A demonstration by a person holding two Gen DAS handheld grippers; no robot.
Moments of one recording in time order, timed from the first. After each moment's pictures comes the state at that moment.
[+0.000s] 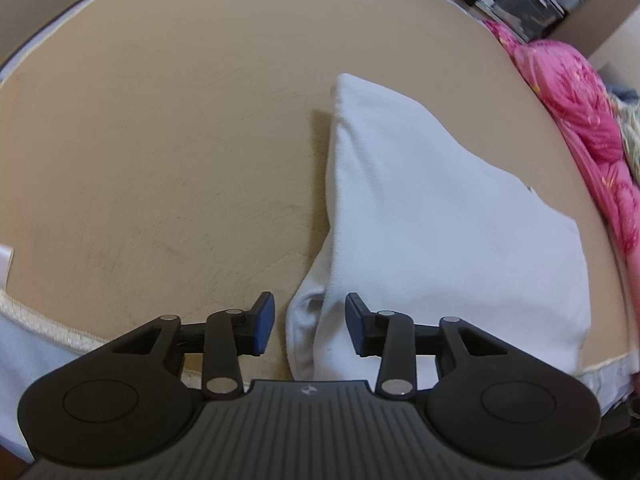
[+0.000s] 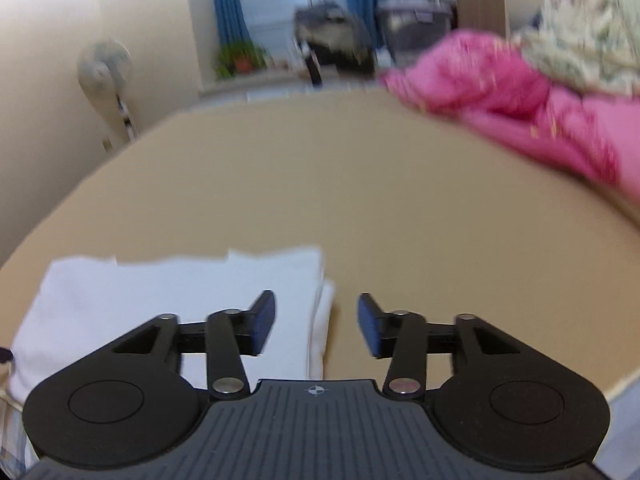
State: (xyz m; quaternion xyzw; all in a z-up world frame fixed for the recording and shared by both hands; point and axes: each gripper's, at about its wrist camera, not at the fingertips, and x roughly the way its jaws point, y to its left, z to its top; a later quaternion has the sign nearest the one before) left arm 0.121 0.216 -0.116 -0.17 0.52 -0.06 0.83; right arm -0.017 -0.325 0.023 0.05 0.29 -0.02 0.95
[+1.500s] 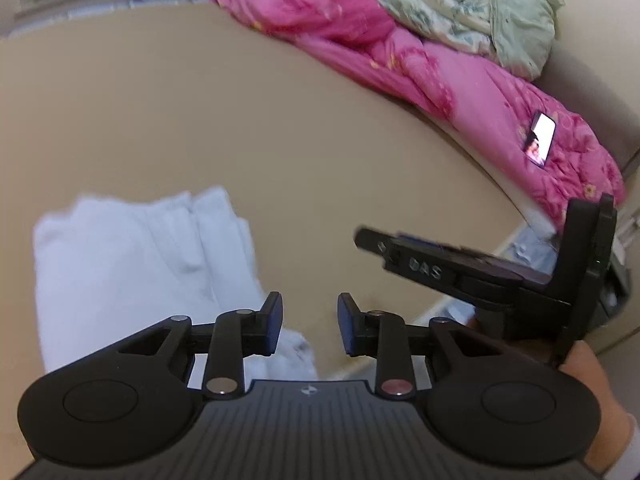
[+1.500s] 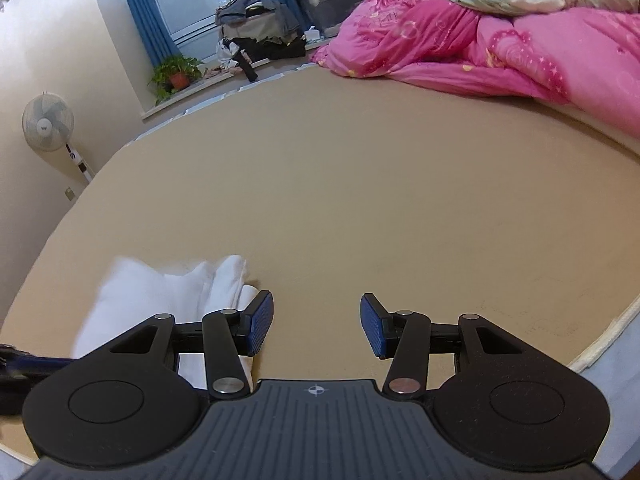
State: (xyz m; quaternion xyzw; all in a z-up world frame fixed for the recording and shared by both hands) left arm 0.090 -0.195 0.000 0.01 0.44 -0.32 0.84; right arm -0.006 -0.406 -0.012 0.18 0.32 -0.08 0.93
